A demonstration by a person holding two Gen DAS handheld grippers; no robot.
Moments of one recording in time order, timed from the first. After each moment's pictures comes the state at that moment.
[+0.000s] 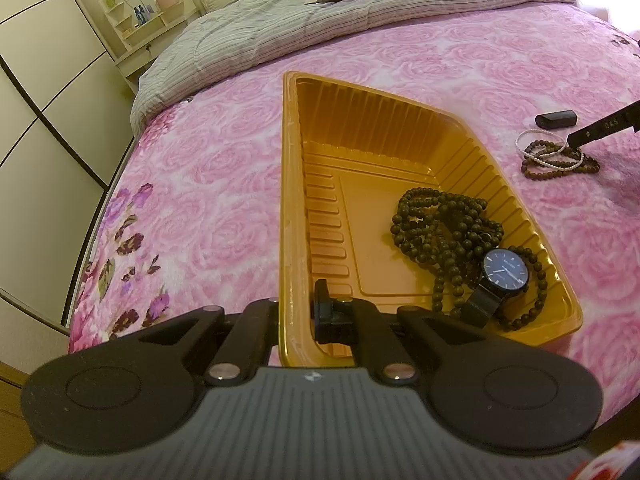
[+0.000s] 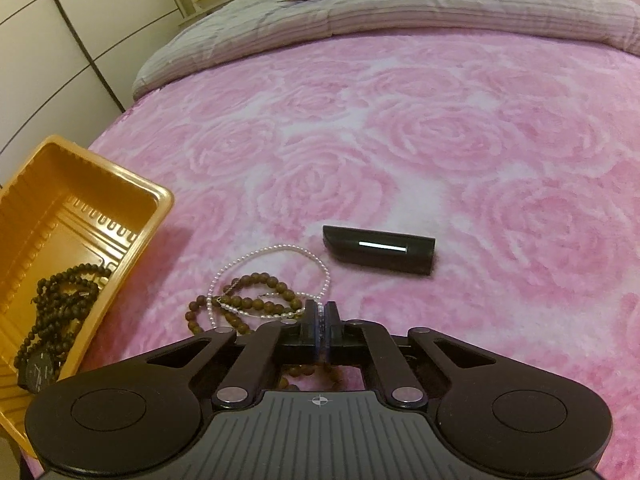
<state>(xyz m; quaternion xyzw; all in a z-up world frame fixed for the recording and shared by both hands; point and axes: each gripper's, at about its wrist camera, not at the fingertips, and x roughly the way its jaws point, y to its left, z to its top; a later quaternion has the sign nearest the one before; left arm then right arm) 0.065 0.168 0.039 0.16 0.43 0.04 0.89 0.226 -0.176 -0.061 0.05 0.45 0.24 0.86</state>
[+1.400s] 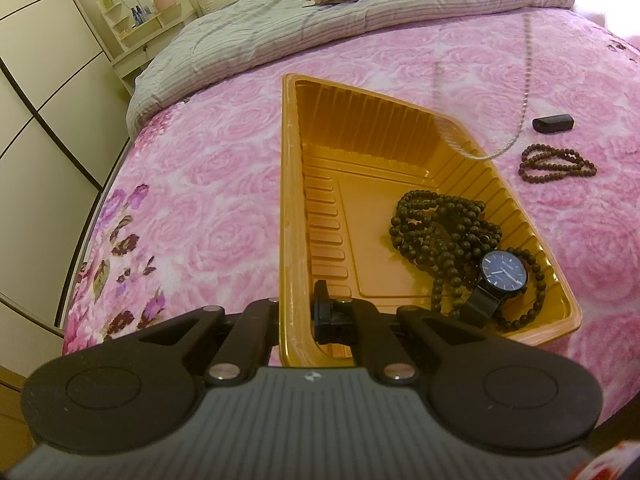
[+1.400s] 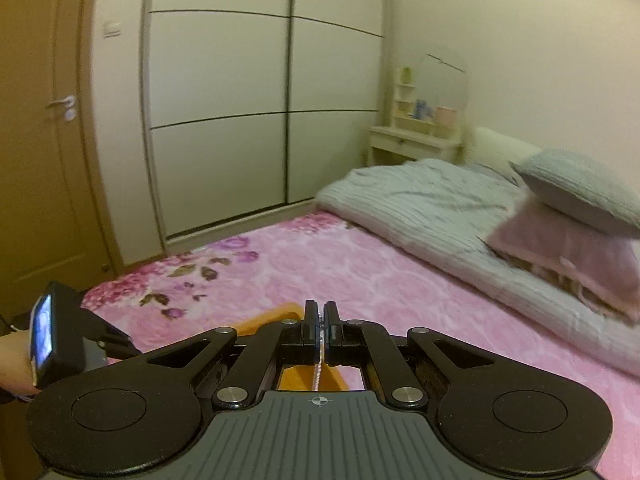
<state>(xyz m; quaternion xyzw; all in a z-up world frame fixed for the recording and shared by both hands) 0.067 0.167 0.036 0.16 0.43 0.03 0.89 0.139 -0.040 0.200 -0.14 0.21 0.46 0.85</state>
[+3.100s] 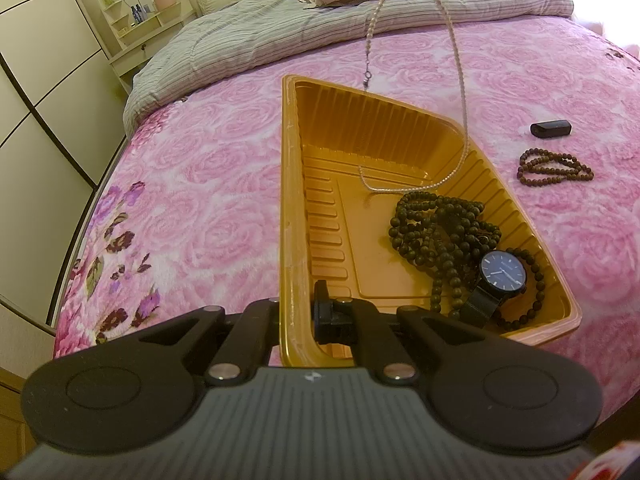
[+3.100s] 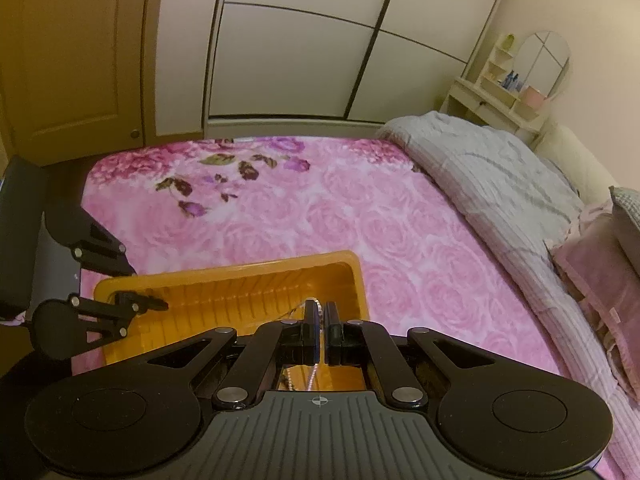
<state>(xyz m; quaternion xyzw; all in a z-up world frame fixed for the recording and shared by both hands) 0.065 0.175 0.033 0.15 0.43 0.02 0.89 0.149 0.066 0.126 -0.32 0.26 0.50 0.76</state>
